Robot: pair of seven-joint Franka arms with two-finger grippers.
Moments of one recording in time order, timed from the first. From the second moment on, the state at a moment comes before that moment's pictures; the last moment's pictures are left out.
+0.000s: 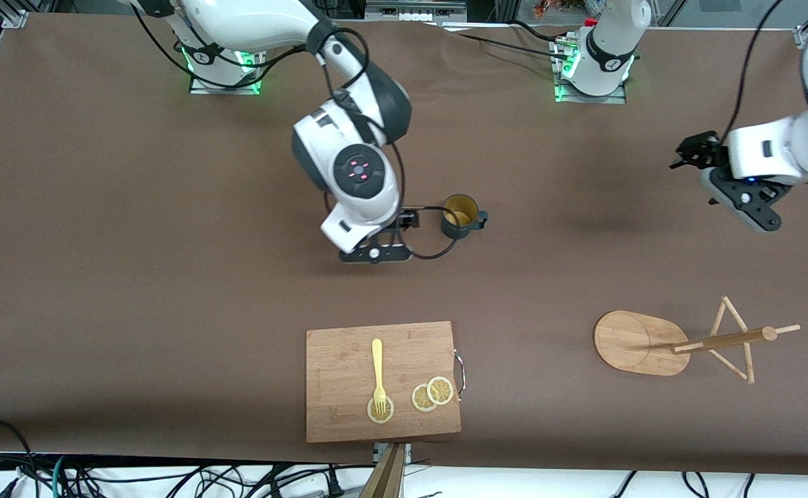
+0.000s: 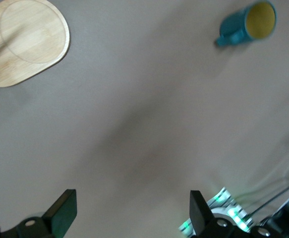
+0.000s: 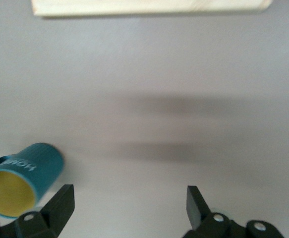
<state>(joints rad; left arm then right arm) 0.23 0.09 -0.16 -1.75 -0.09 1.55 0.85 0.69 0.75 -0.07 -1.10 0.12 1.74 0.53</state>
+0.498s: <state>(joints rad) 0.56 0.20 -0.16 -1.85 -0.44 1.57 1.46 0.52 0.66 -0.14 -1.10 0.11 1.63 0.19</state>
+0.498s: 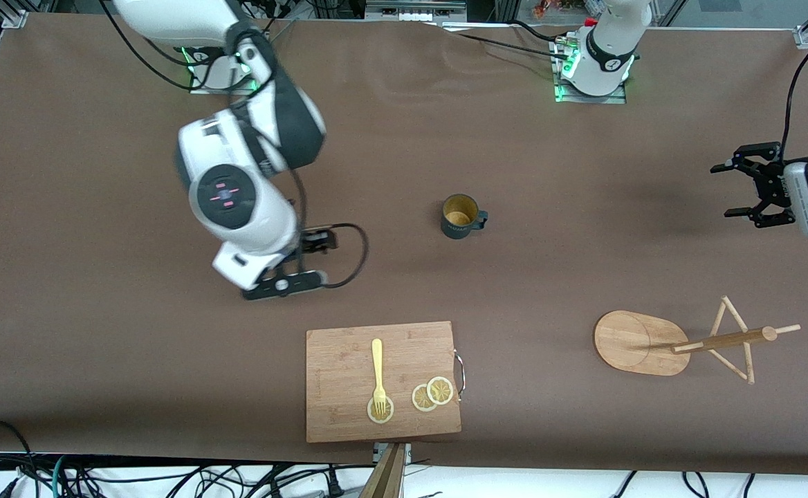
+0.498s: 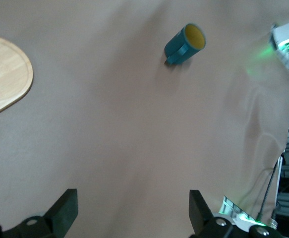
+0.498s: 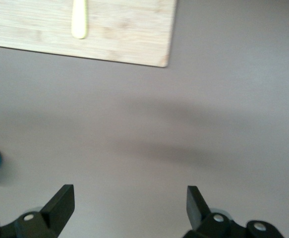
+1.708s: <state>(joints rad) 0.42 0.54 -0.49 -2.17 -1.17 2.12 2.33 0.09 0.26 -0.18 -1.35 0.01 1.47 -0.16</state>
